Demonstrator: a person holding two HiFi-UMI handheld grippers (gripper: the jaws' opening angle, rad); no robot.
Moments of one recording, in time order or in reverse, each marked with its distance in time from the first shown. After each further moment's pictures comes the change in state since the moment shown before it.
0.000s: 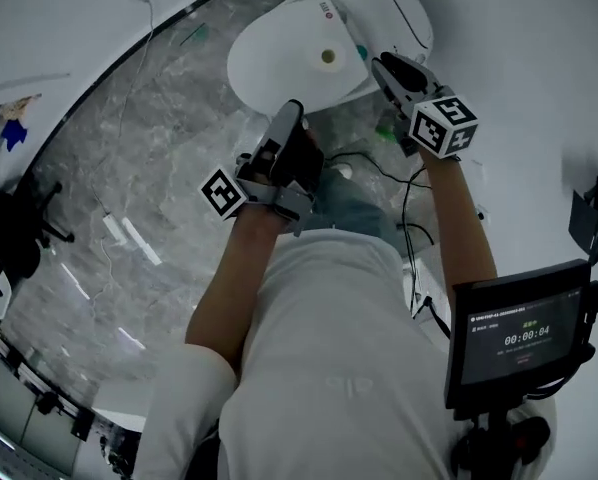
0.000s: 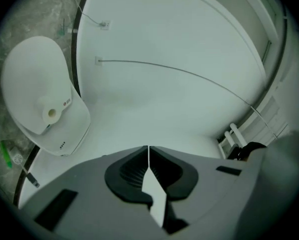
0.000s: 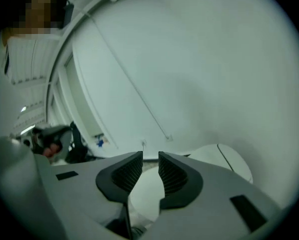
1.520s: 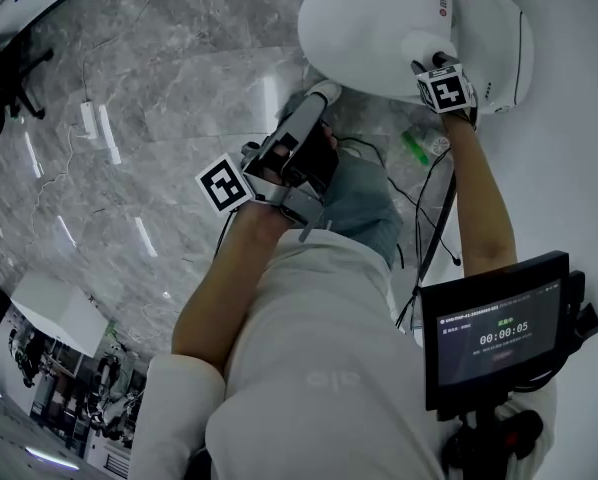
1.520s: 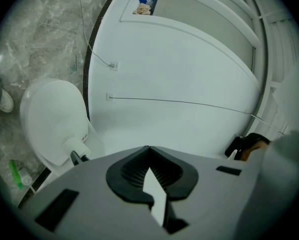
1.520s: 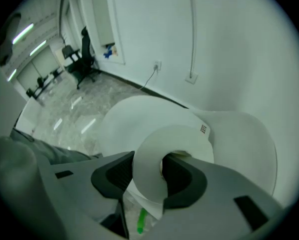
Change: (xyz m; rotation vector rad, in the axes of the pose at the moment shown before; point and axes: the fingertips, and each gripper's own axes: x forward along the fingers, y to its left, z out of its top) left arm 0.026 0.033 0.013 0.014 0.064 -0.001; right arm 0.053 -0.191 -0.137 -0.395 0.695 -0.326
